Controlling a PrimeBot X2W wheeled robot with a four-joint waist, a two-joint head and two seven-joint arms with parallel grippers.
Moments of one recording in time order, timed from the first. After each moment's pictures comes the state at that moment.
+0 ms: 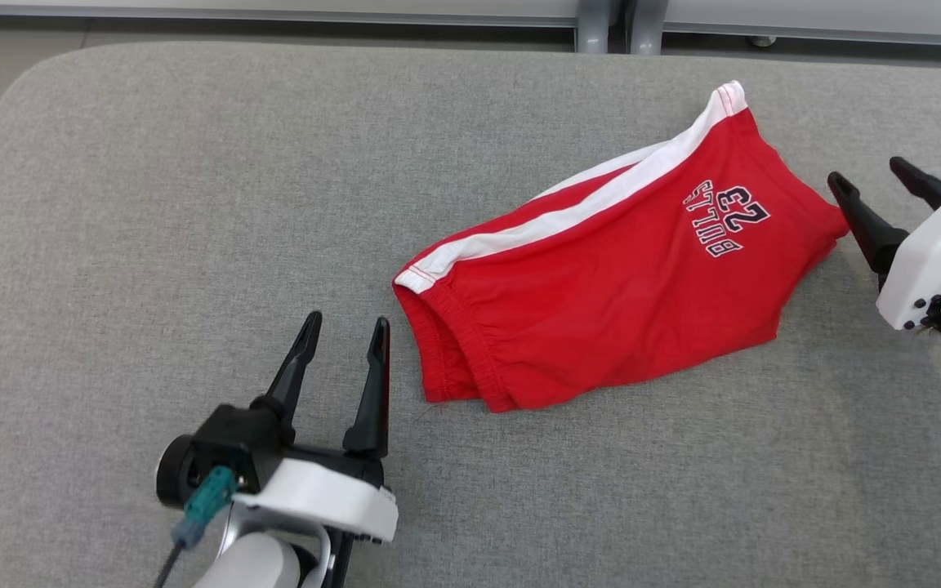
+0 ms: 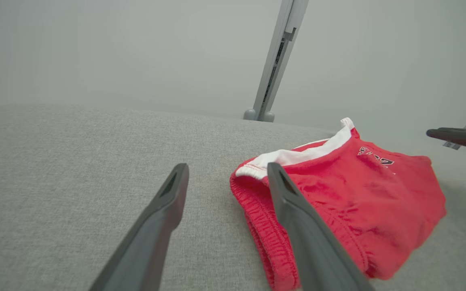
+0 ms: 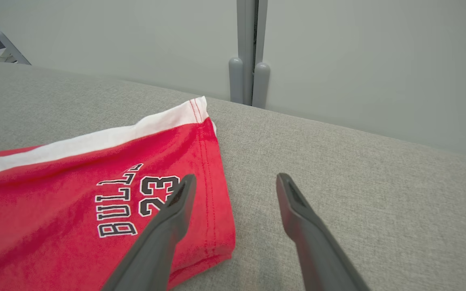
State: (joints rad) left arm -0.25 0.24 -0.57 0.06 -0.59 0.27 -0.26; right arm -0.78 -0.55 0.58 0.59 0.74 0.13 0.08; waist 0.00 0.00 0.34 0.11
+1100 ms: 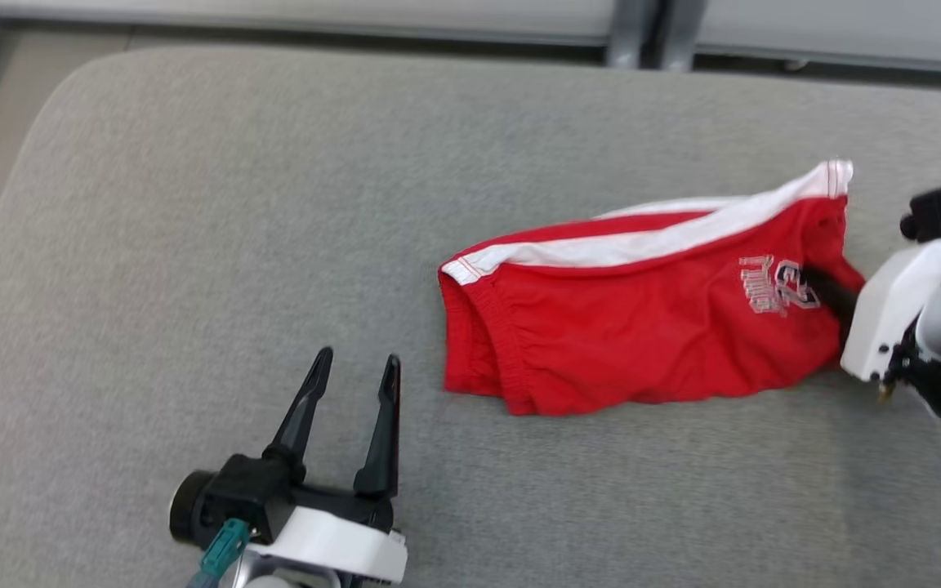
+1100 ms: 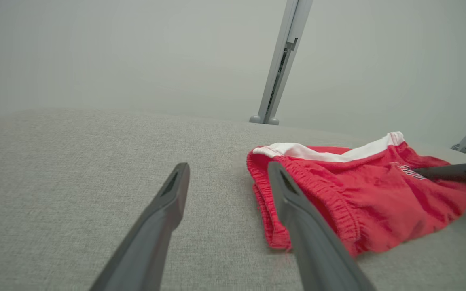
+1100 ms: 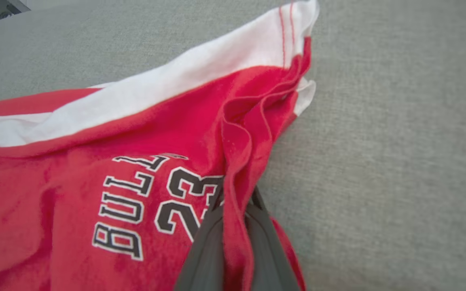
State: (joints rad) left arm -0.07 0.05 -0.34 0.06 -0.30 0.07 -0.26; right arm -0.73 -0.46 0.54 0.72 0.86 0.13 0.34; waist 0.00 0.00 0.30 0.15
